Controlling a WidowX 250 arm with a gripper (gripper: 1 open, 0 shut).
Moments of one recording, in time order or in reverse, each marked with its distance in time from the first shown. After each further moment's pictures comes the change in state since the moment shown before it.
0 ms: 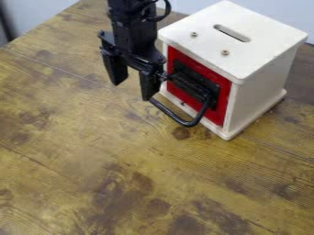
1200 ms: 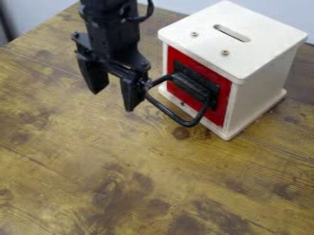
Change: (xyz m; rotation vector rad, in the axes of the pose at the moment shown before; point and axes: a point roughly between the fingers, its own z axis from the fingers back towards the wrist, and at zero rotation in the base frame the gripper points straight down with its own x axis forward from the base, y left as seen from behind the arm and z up) arm -0.042 -0.012 0.022 0.006 0.001 0.047
